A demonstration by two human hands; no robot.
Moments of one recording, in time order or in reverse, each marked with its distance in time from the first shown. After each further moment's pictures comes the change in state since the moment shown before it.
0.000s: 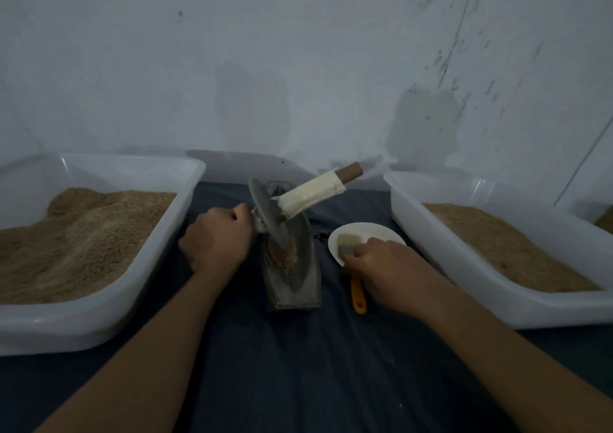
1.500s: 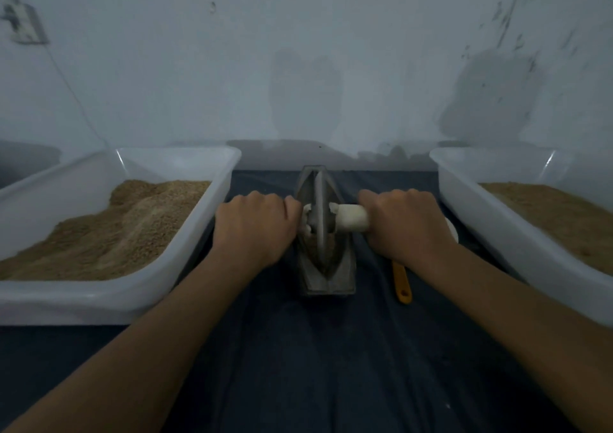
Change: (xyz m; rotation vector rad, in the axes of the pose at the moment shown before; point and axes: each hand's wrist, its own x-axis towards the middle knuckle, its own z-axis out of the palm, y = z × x) left_hand -0.026 0.012 -0.055 0.876 -0.103 0.867; right_hand 0.059 -0.008 0.010 -0.172 0.522 0.194
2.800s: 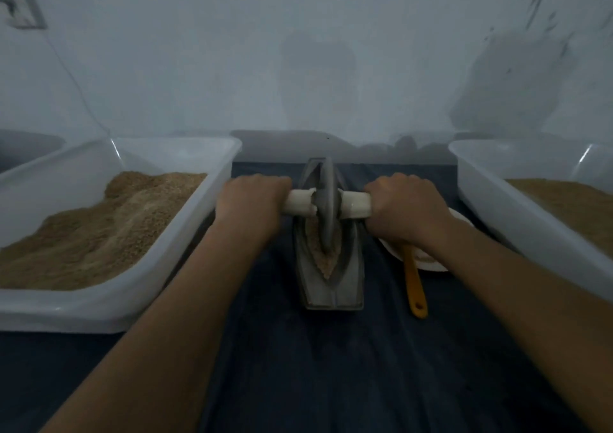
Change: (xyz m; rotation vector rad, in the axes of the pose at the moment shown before) left_hand 0.040 -0.013 0.004 -0.259 -0.277 -0.152; right_hand 0.039 0.012 0.040 0.202 -0.342 0.054
